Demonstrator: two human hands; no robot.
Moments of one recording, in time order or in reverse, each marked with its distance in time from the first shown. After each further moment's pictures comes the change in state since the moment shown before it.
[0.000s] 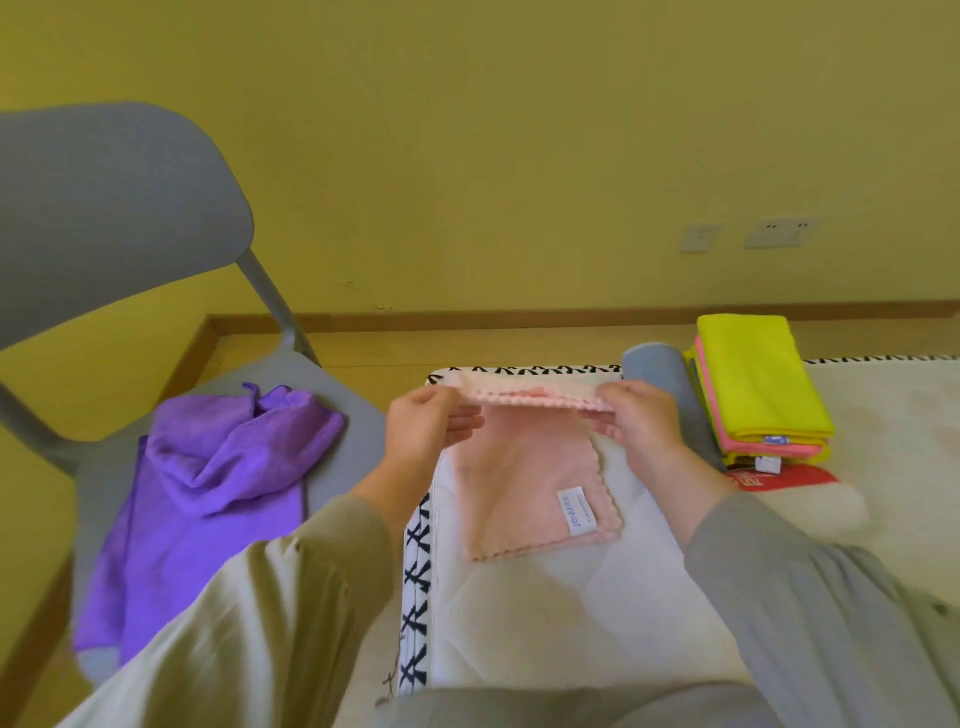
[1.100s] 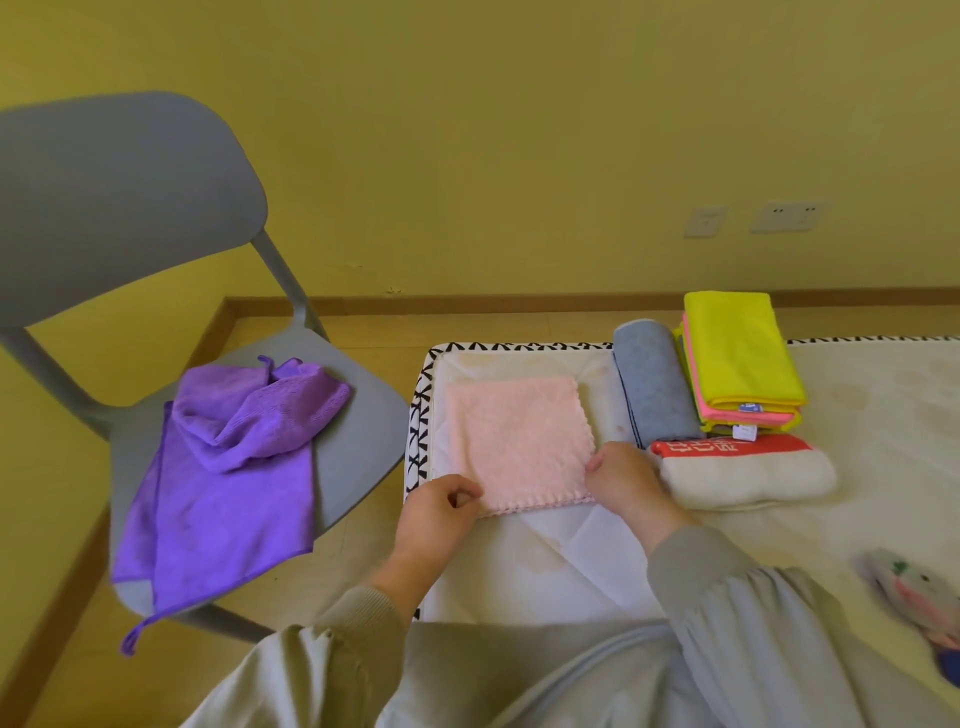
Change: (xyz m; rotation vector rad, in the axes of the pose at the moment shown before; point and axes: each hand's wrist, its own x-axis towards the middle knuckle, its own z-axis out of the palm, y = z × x) left_hand -0.080 -0.097 -0.015 0.704 -0.048 0.074; right_hand -0.049 0.059 -0.036 -1.154 -0.121 0.031
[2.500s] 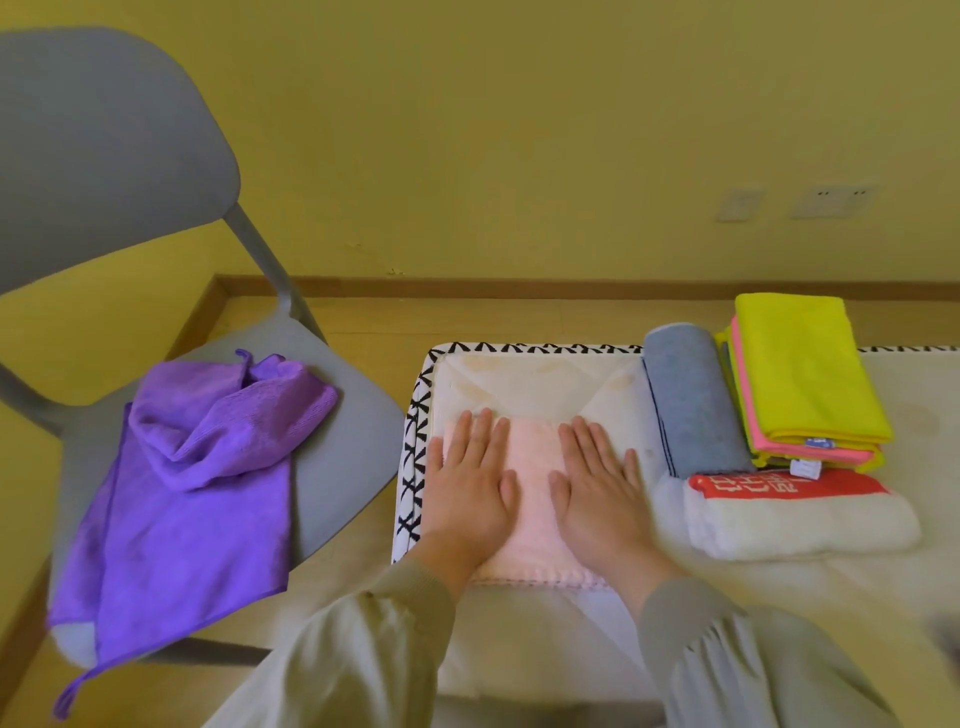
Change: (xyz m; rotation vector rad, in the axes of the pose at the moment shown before) left_hand 0.076 0.004 0.038 0.749 0.050 0.364; right_hand 0.031 -0.010 0.054 -0.341 0.161 -0.487
